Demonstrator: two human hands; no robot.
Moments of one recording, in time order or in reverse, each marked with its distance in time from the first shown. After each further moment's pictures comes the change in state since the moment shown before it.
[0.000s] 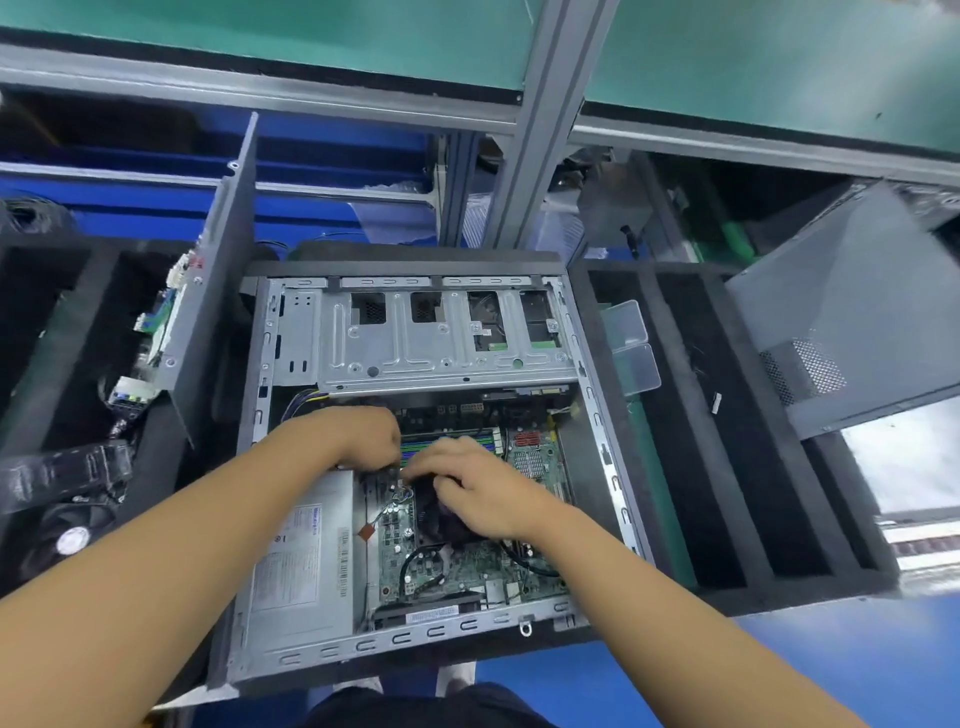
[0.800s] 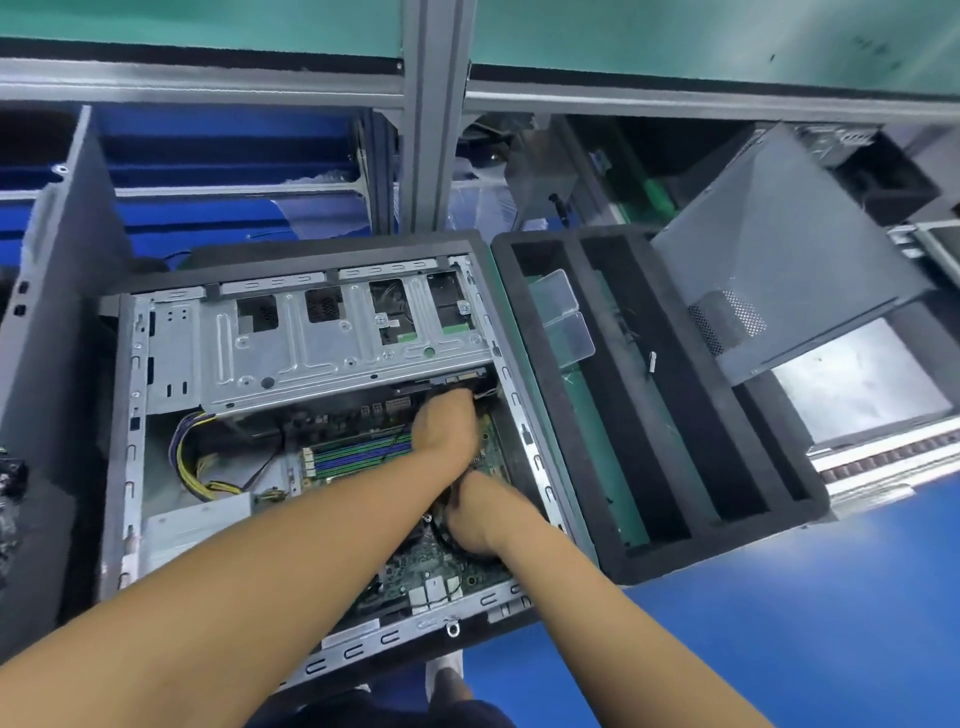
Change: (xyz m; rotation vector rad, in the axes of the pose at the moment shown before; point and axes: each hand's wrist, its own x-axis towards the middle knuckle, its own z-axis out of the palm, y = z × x) left_hand 0.086 0.166 0.037 -0.296 0.539 -0.075; right_hand -0.046 0.042 0.000 -0.044 -0.033 0.735
